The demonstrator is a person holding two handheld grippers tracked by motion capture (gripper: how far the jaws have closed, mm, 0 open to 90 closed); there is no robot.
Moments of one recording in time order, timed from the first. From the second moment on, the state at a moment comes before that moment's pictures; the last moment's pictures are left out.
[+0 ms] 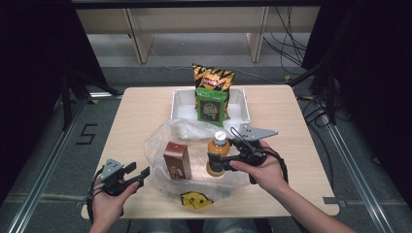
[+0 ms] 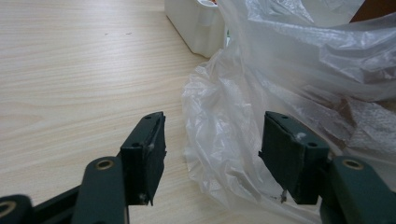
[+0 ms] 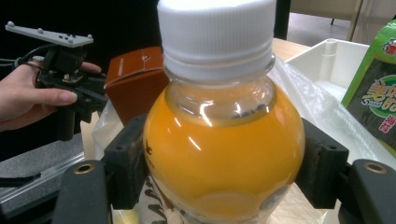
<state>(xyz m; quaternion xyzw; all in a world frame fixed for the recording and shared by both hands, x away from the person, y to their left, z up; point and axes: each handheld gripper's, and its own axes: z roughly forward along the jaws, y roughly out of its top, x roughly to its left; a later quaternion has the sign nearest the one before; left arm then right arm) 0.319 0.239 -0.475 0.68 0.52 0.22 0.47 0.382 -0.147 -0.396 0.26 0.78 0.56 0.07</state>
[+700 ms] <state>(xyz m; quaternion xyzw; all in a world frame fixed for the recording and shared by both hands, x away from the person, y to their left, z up) 0.319 0.239 -0.476 0.68 0.52 0.22 0.47 0.391 -0.146 -0.379 0.25 0.78 0.57 0.08</state>
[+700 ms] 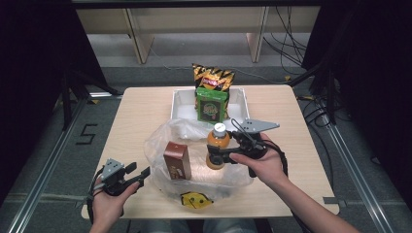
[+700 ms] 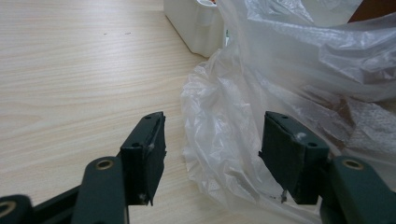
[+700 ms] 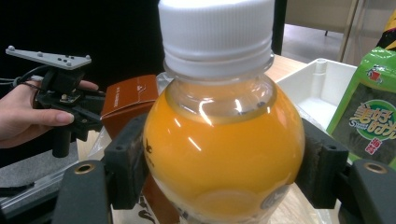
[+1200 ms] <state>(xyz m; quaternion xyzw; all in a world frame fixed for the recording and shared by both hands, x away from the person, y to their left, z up) 0.319 0.239 -0.475 0.68 0.52 0.22 0.47 0.399 -0.145 -0.370 0.25 0.77 0.57 0.09</state>
